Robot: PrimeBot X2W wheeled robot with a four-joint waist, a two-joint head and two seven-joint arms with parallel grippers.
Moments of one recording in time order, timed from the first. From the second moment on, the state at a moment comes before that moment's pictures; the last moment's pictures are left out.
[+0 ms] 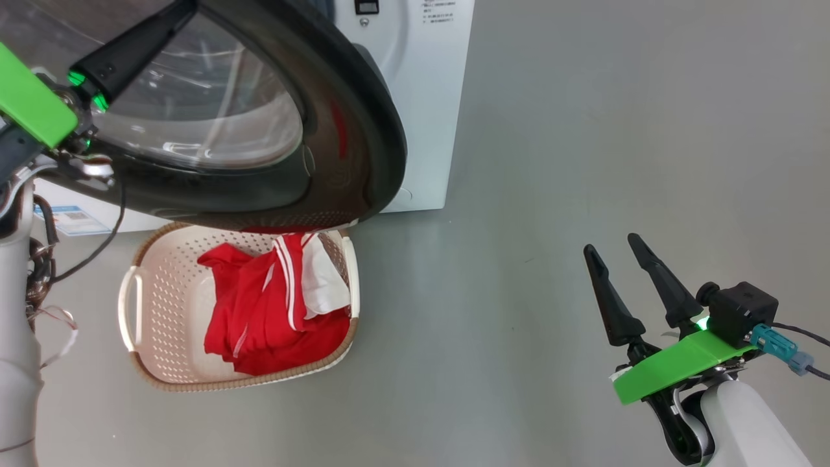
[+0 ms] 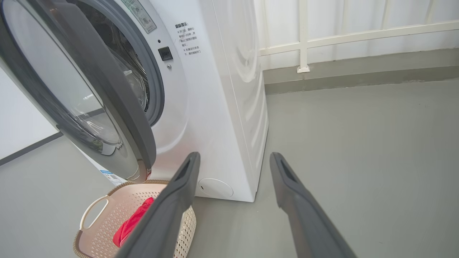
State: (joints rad) left arm -0.93 0.31 -0.17 0.29 -1.43 -0.12 0.76; right arm -0.27 -0.19 0.18 0.24 0.42 0.13 -0.25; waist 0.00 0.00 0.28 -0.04
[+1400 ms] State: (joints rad) left arm -0.24 0.43 -0.31 0.31 -1.35 -0.12 0.03; right arm -0.18 -0.25 0.14 0.24 0.42 0.13 -0.25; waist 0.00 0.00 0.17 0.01
